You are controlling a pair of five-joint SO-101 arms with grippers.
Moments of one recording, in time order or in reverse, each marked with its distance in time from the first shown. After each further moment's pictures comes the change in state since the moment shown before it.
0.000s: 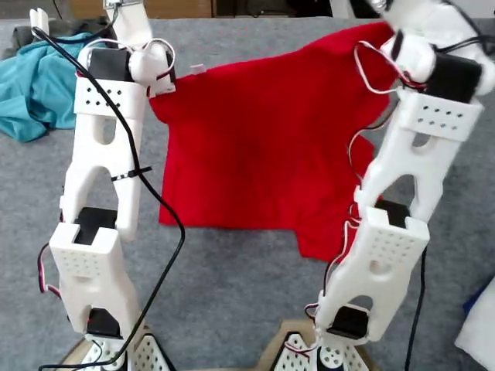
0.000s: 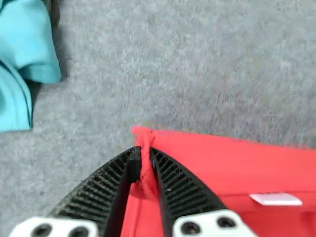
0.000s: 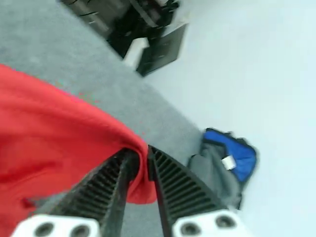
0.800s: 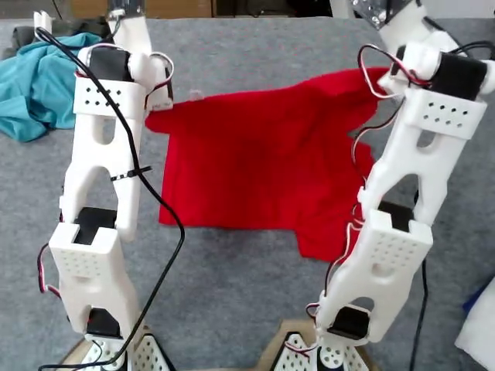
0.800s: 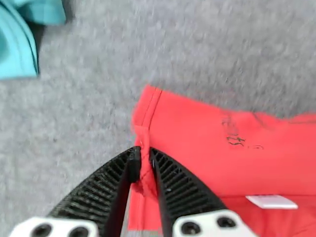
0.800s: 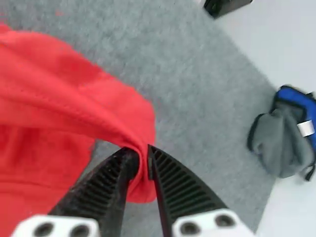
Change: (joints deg) left arm -0.1 0.0 0.0 14.1 -0.4; right arm 1.3 -2.4 10.7 16.7 1.9
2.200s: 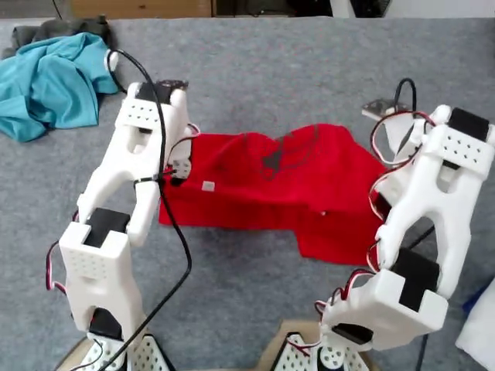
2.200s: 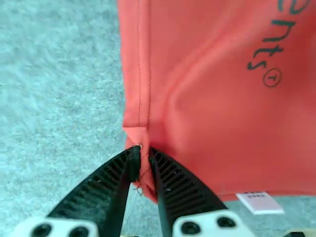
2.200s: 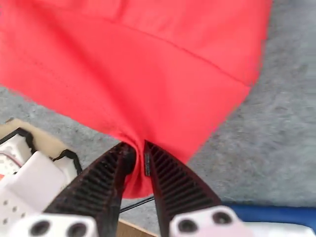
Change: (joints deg) left arm 6.3 0.0 32.2 -0.6 -2.6; right arm 10.3 -26.2 72.2 0.0 -1.2
